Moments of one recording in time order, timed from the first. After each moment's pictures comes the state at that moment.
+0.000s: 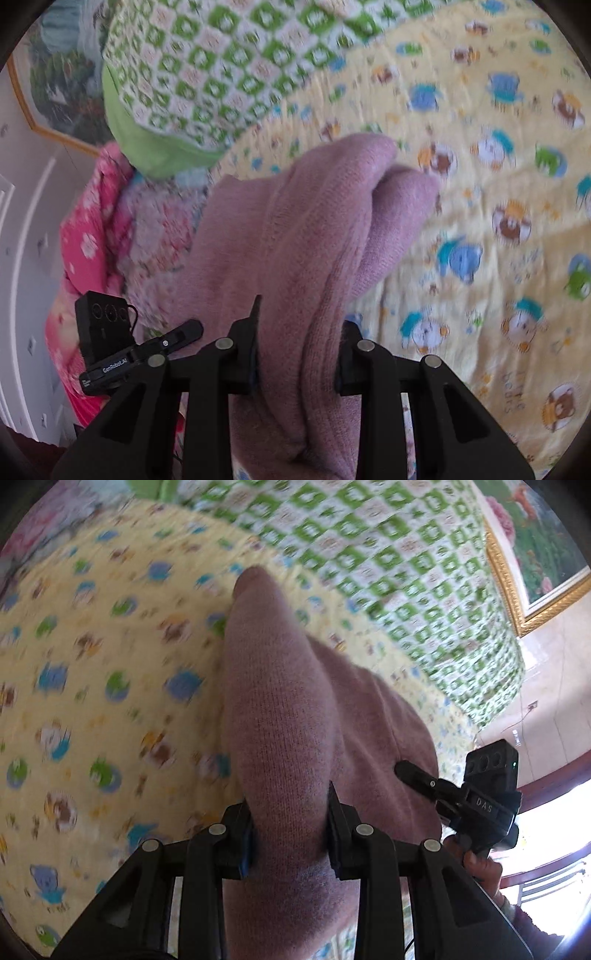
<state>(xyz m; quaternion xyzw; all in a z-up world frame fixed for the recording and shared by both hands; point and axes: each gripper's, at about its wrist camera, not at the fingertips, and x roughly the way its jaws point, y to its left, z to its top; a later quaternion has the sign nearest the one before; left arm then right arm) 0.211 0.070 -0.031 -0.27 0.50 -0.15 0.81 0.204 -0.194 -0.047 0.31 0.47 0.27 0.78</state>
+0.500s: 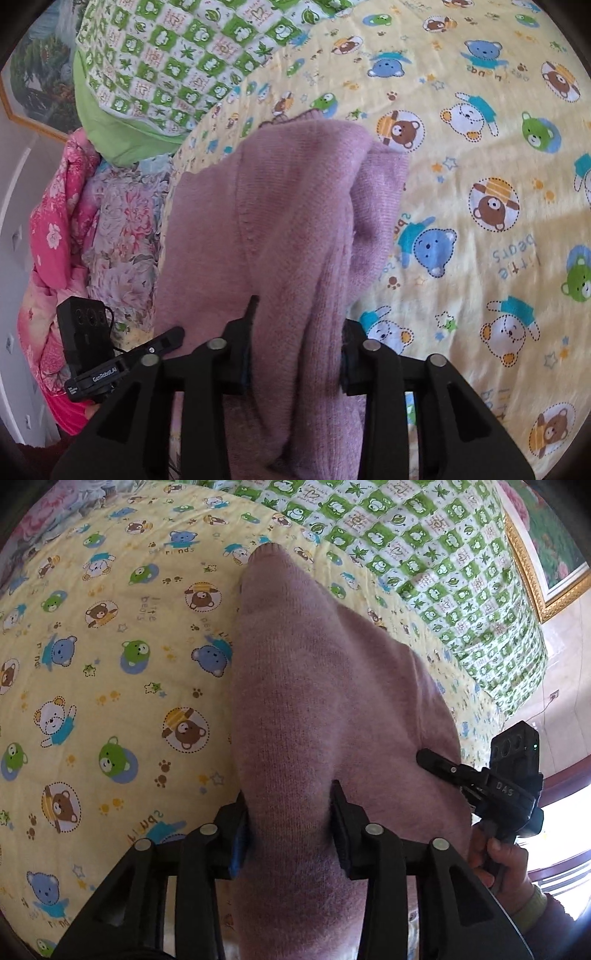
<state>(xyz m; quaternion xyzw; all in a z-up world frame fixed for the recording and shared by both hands) 0.209 0.069 -0.074 -0.23 0.51 -0.12 0.82 0.217 -0.195 -0.072 0.28 0.49 0.24 0.79</state>
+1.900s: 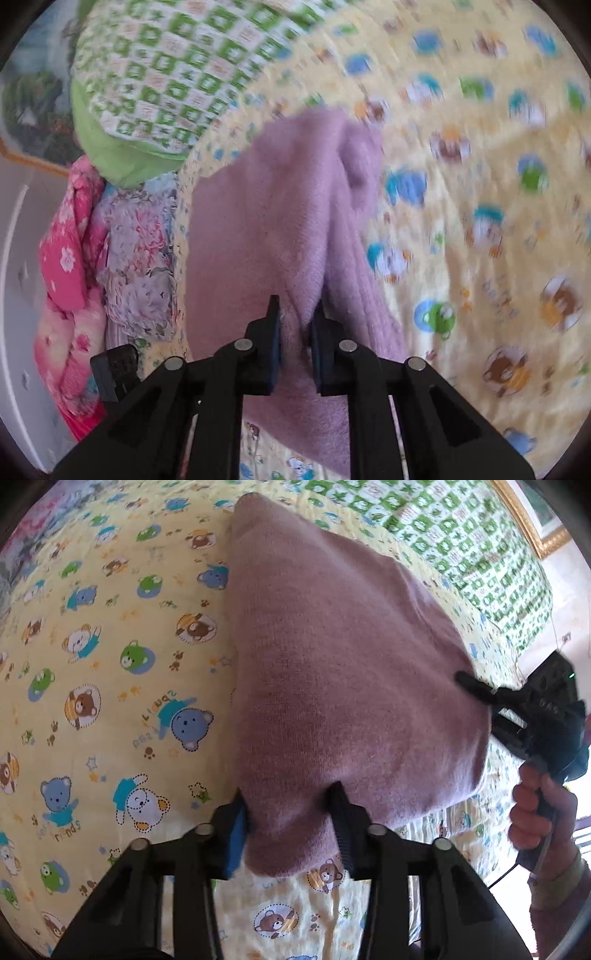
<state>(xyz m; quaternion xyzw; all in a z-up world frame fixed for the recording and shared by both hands) 0.137 0.050 -0.074 -0.15 0.58 -0.14 0.79 0.162 -0.206 -0.030 0.32 0.45 0.22 0.80</state>
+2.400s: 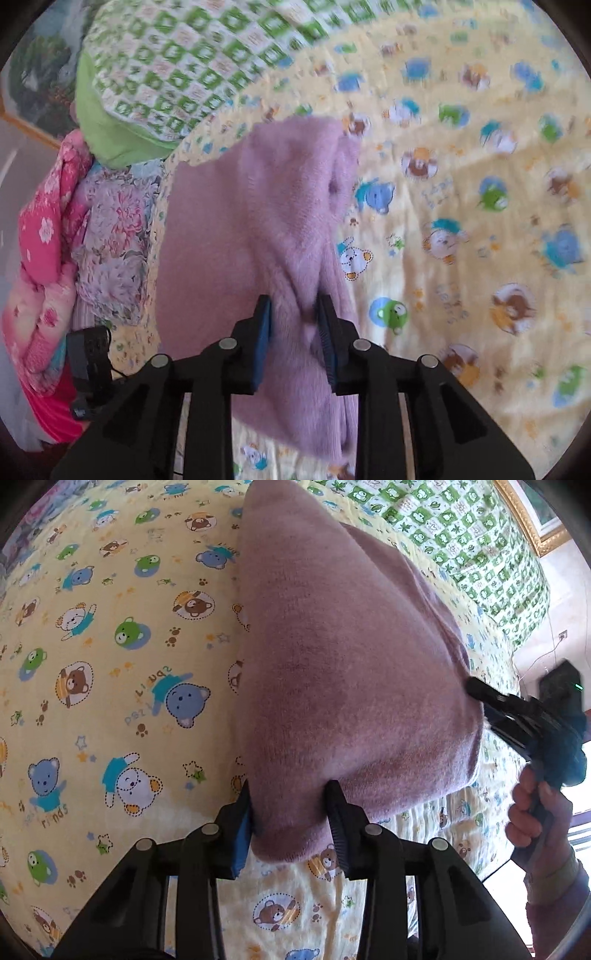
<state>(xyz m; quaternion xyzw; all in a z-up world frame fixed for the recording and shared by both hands) 0.129 0.052 -0.088 -0.16 0.59 -0.14 0.78 0.130 -0.210 -0.029 0.24 0.45 0.18 0.84</state>
